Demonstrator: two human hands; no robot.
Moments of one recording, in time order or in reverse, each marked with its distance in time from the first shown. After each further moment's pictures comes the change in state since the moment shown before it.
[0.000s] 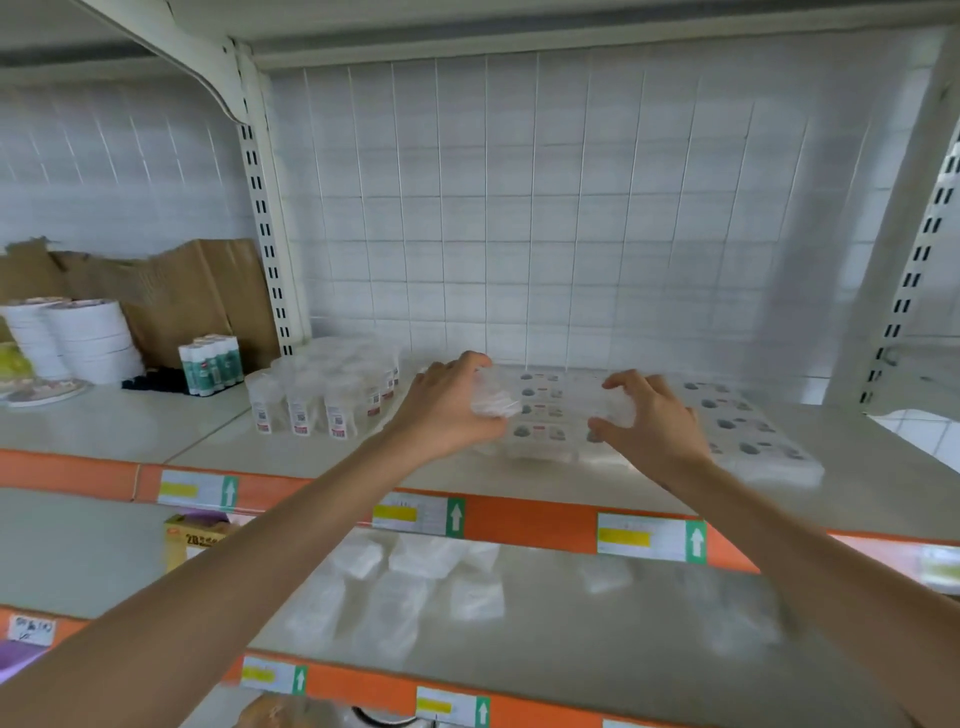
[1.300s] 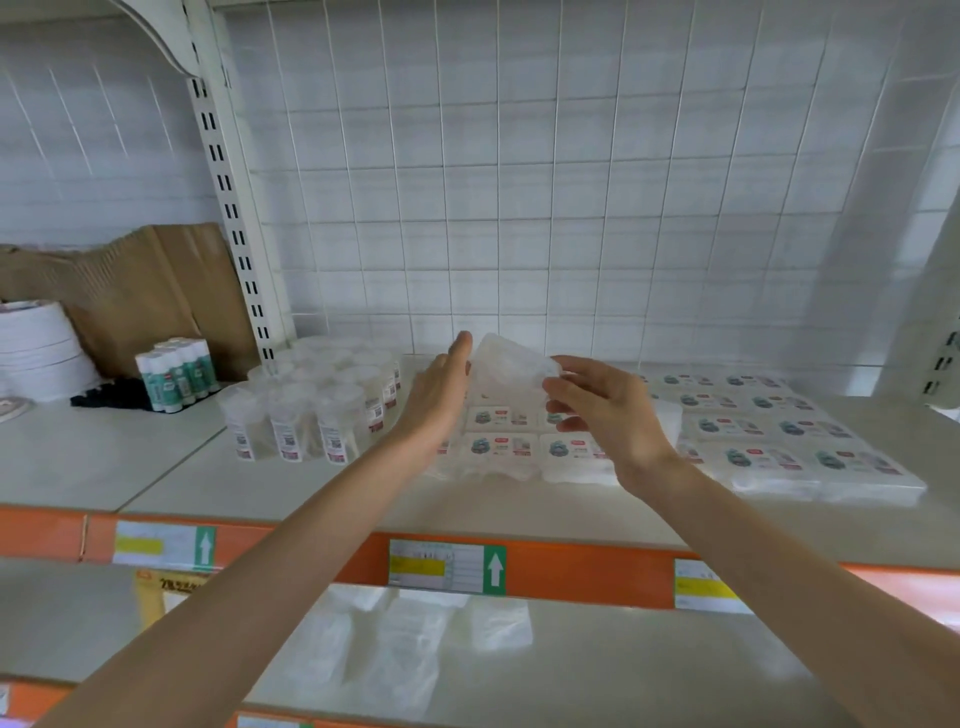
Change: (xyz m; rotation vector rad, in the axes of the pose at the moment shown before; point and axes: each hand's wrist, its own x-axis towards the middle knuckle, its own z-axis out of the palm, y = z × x) left_hand 0.064 -0.047 0.014 -0.738 0.060 -0.481; right_hand 0.038 -0.075 0.054 1.046 -0.056 0.113
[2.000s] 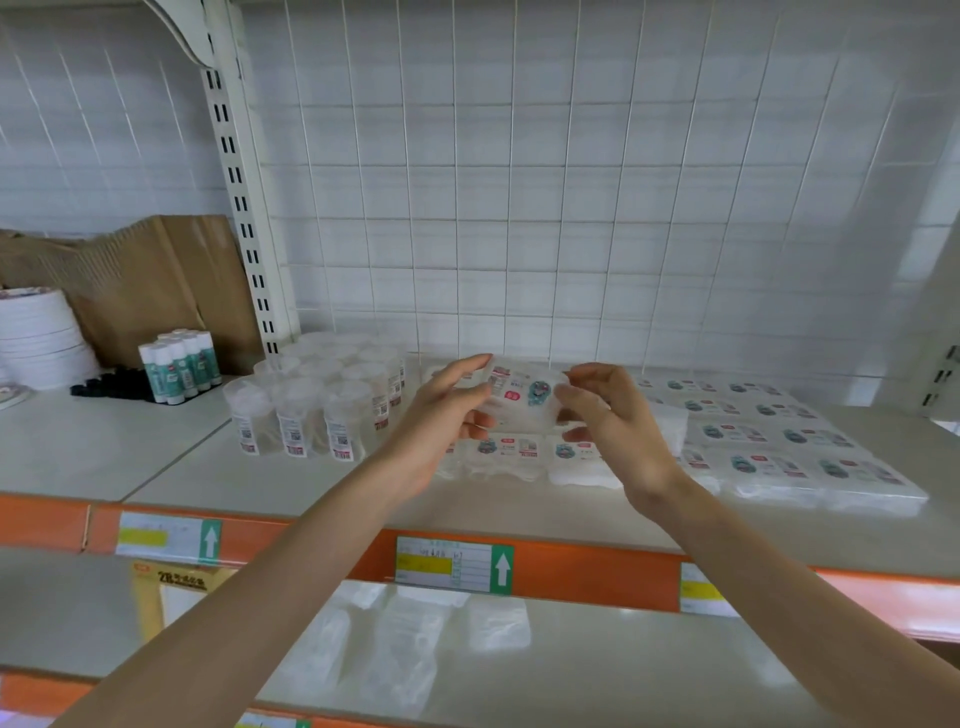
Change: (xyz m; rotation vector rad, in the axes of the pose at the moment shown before) left_hand -0.015 -0.023 -0.017 -0.272 -0.244 0.116; right_hand -0.013 0.004 0.004 -0.015 0.006 -0.001
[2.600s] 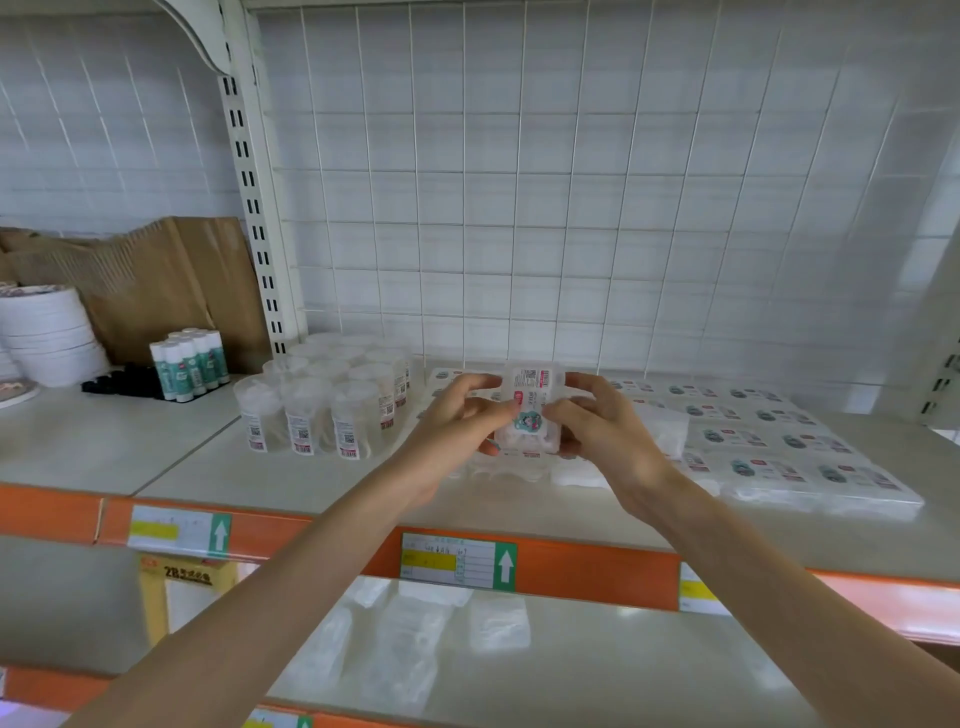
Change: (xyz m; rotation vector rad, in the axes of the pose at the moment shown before) left_hand -0.016 0.004 0.007 0.165 -0.033 0.038; right_hand -0.003 -0.006 0.009 0.007 -0.105 0.120
